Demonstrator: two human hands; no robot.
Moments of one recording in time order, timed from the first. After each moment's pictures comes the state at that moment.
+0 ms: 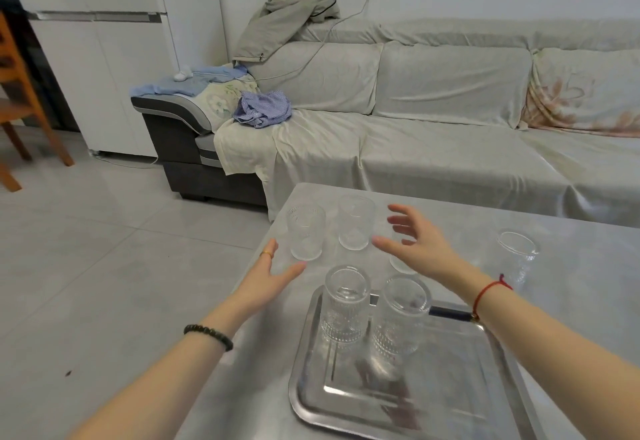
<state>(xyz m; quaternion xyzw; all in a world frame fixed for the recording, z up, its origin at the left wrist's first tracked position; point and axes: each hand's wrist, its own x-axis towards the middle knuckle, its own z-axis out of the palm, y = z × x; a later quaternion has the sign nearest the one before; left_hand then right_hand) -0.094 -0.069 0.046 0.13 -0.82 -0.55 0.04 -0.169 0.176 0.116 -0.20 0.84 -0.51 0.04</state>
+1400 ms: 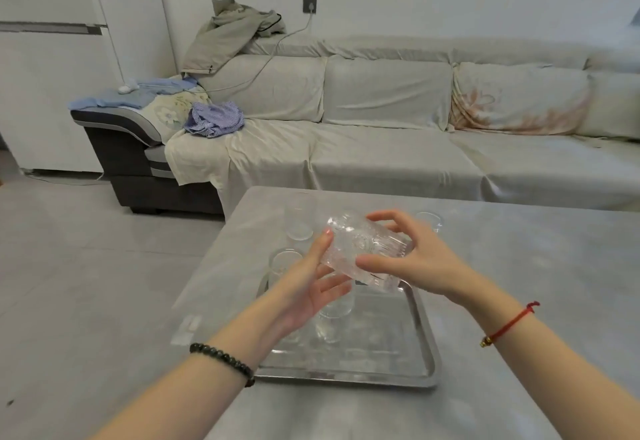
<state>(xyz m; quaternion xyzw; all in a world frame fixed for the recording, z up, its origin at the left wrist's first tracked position) -0.023 0.093 0.132 0.03 -0.56 -0.81 -0.14 -0.047 0.266 0.177 -0.20 0.85 -0.48 0.03</state>
